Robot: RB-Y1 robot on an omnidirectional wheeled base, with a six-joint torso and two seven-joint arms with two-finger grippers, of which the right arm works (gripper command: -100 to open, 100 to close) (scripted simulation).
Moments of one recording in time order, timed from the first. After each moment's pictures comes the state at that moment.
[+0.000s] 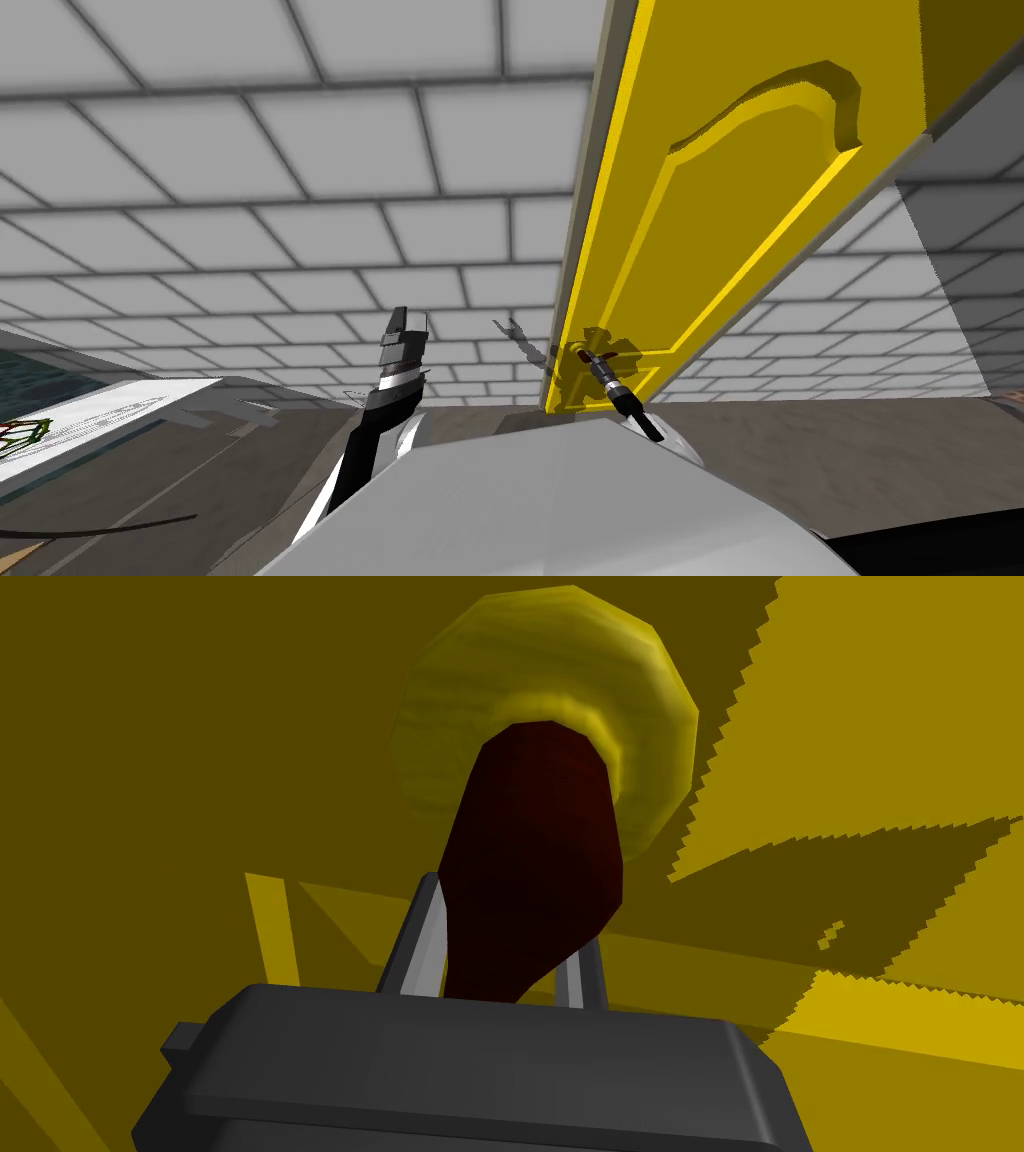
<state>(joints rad) 0.05 -0.42 -0.13 -0.79 0.13 -0.82 -0.41</state>
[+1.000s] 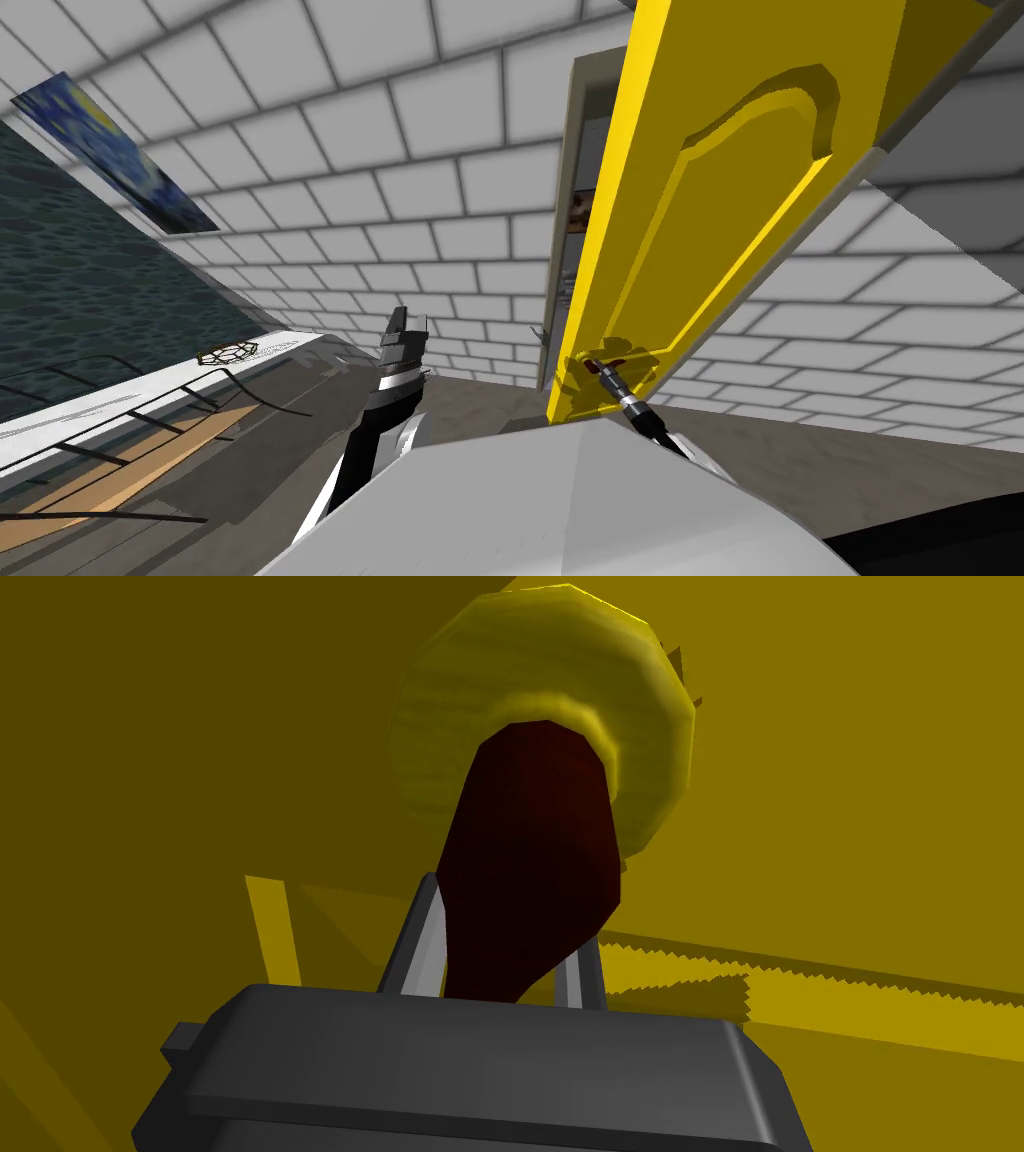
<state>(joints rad) 0.14 -0.48 -0.10 -0.77 0.16 -0.96 -0.49</state>
